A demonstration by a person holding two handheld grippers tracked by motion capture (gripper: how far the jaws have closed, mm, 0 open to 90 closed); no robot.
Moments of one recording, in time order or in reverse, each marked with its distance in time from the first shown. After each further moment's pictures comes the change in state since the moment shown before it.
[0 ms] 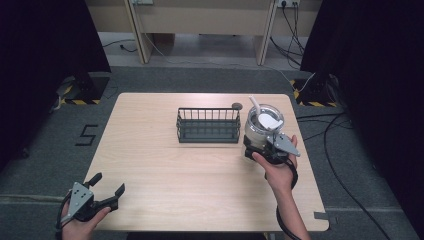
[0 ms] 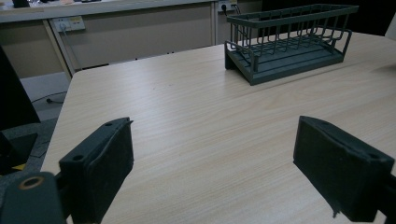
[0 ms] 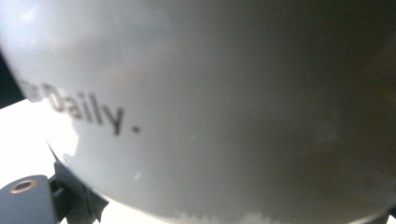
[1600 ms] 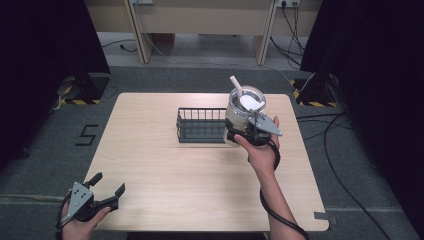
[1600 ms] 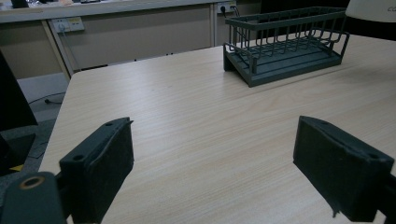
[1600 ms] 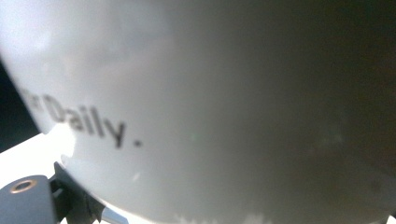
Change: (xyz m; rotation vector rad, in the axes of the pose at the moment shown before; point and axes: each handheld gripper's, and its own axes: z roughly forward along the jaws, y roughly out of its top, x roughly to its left) left arm 0.000 0.001 0.000 -0.003 -0.005 -0.001; right arm 0.037 0.045 0.040 -0.043 0.069 0.004
